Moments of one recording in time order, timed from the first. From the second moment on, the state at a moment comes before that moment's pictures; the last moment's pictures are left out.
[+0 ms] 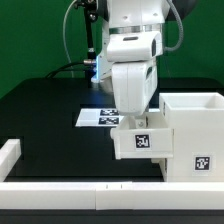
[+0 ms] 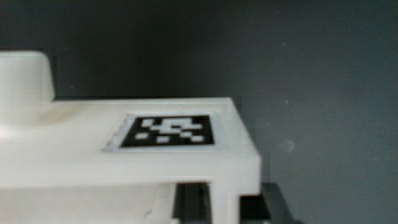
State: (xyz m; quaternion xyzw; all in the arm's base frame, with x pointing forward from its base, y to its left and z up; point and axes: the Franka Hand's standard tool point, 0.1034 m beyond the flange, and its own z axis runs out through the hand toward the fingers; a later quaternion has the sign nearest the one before) arm 0.532 0.011 0.060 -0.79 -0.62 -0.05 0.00
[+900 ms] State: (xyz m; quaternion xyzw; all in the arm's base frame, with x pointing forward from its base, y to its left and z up) arm 0.523 -0.021 0.057 -0.78 -0.63 -0.05 0.01
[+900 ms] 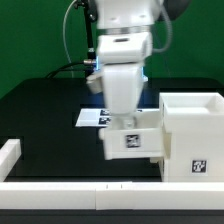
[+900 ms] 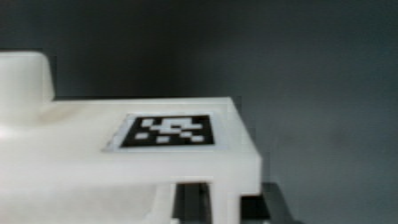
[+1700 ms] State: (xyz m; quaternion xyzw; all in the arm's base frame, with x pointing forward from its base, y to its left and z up) arm 0.532 -0.007 0.060 -0.71 -0.70 -0.05 -0.04
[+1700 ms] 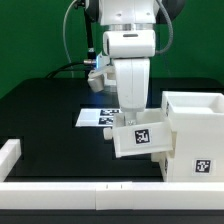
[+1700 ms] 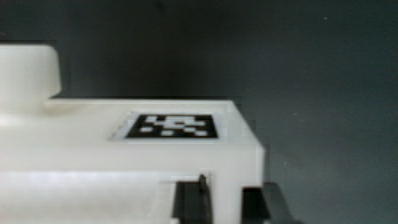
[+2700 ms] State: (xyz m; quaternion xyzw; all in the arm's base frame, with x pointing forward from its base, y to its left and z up) arm 0.544 -0.011 0.059 -0.76 -0.65 -0.06 -0.03
